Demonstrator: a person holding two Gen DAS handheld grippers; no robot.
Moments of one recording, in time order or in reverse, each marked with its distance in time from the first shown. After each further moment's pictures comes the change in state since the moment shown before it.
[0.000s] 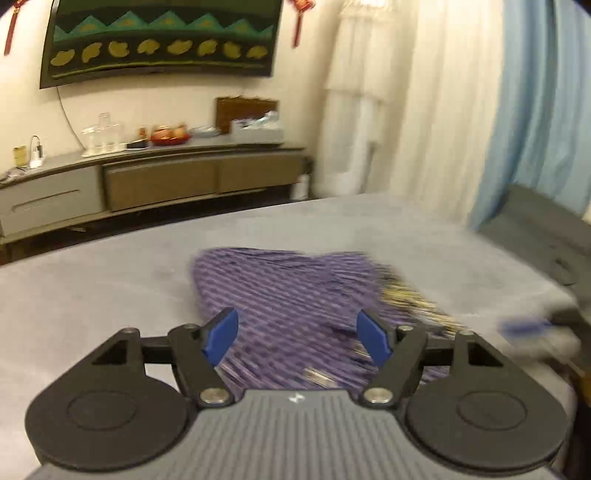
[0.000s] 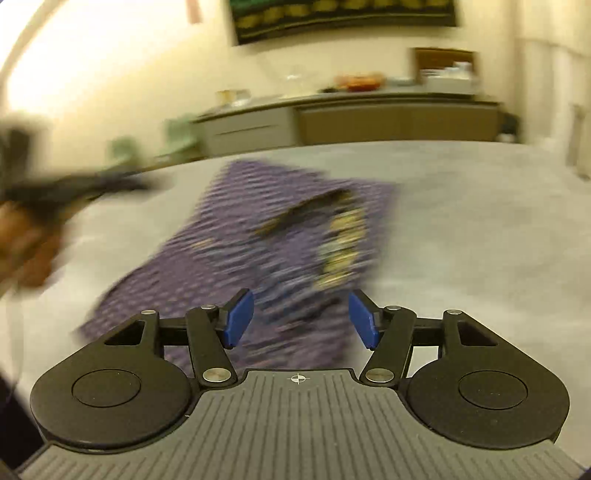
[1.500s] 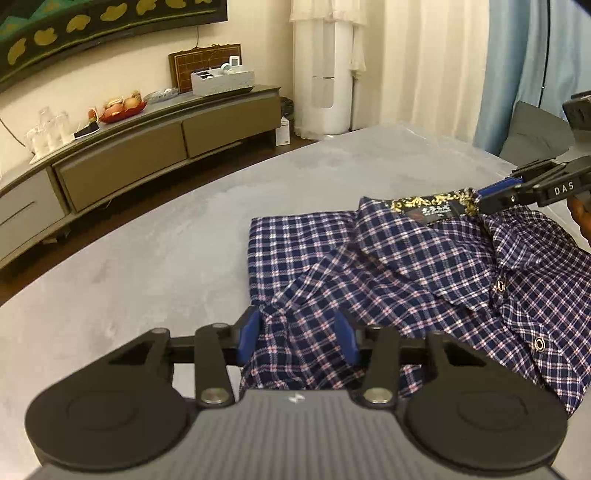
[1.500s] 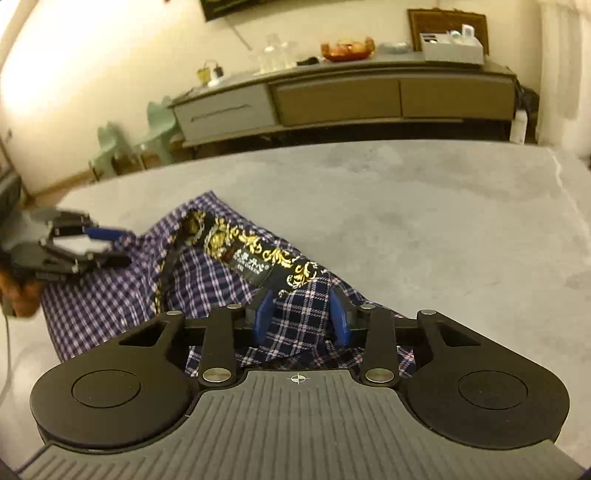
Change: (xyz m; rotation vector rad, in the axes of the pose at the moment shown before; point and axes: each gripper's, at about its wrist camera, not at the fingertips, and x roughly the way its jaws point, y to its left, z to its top) left arm 0.148 -0.013 0.031 0.183 0.147 -0.021; right arm 0.162 -0.222 0.118 0.021 0.126 0.009
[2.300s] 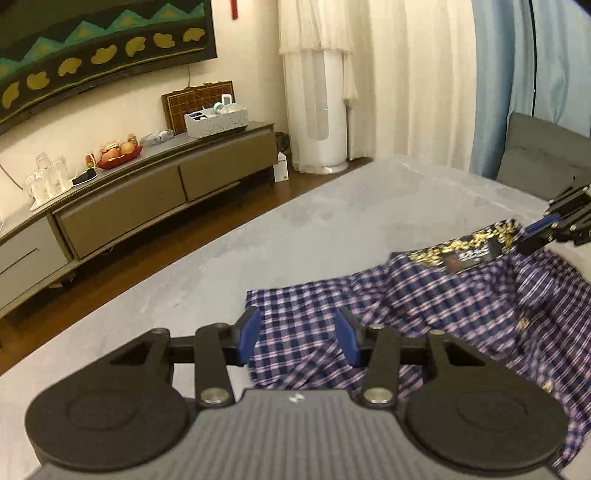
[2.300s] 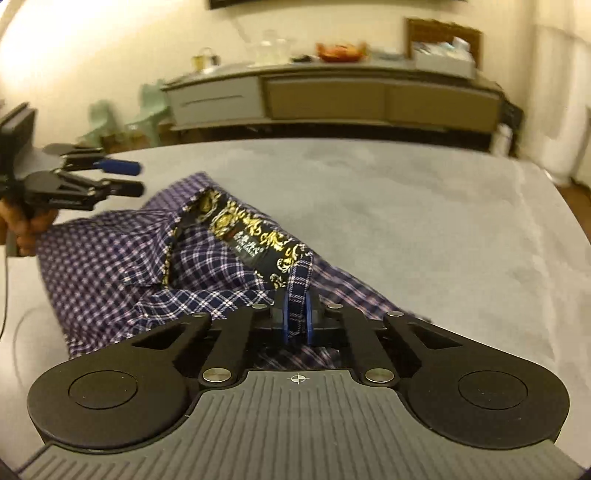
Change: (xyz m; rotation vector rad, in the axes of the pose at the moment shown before) left arm 0.016 -0.013 0.044 0.080 -0.089 0.029; right arm -0.047 -0.012 -0.018 -0.043 0.017 -0.096
